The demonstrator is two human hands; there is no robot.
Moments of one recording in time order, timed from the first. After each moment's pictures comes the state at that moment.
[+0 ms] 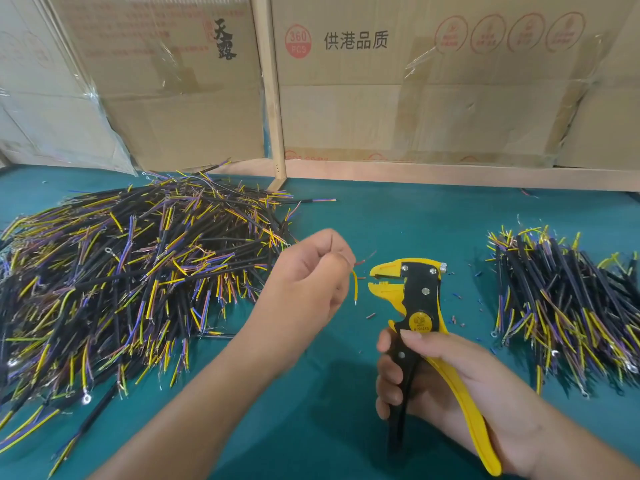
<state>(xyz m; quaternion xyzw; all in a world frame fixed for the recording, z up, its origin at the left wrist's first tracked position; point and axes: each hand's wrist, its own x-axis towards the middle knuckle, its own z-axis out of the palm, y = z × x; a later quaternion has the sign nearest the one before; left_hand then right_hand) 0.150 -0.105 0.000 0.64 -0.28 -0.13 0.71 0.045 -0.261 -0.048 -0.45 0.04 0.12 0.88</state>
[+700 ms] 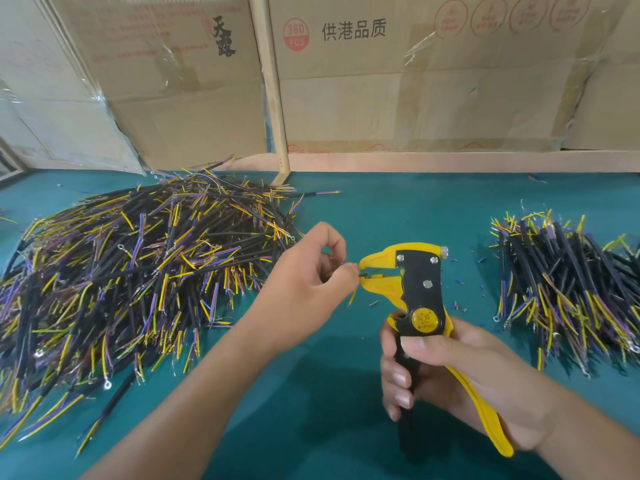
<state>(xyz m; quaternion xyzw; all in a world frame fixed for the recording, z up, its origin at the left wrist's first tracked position) 0.157 -0.098 -0.007 0.76 -0.35 -0.05 0.55 0.034 -0.265 -0.033 -0.51 -0.04 0.16 0.84</state>
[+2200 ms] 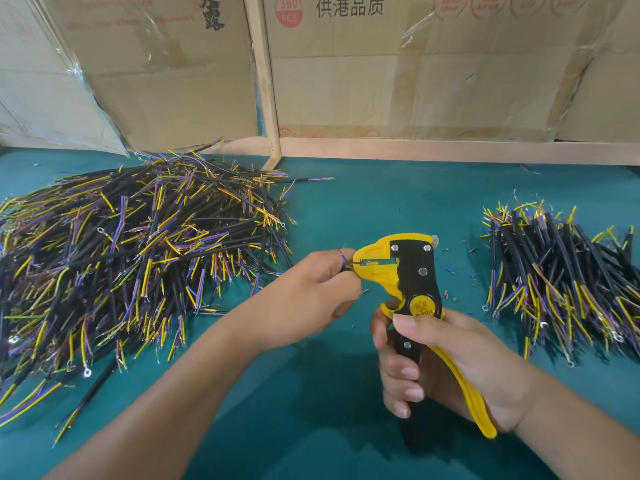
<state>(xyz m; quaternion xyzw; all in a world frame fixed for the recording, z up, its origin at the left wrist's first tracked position) 0.149 -0.105 -0.009 0.74 -0.37 -0.25 0.51 0.038 -0.273 -0.046 -0.46 -0.03 0.20 0.86</state>
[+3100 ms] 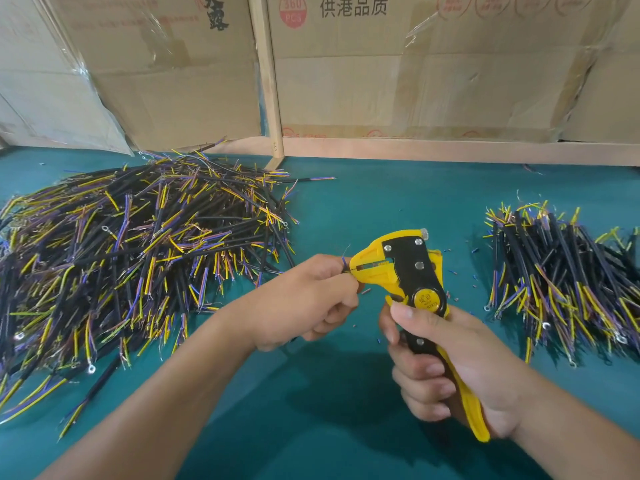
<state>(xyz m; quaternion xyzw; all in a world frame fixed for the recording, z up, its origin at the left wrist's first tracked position) 0.151 -0.101 -0.007 0.71 -0.32 -0.36 0.52 0.033 -0.263 -0.033 -0.50 0.06 0.18 0.85</state>
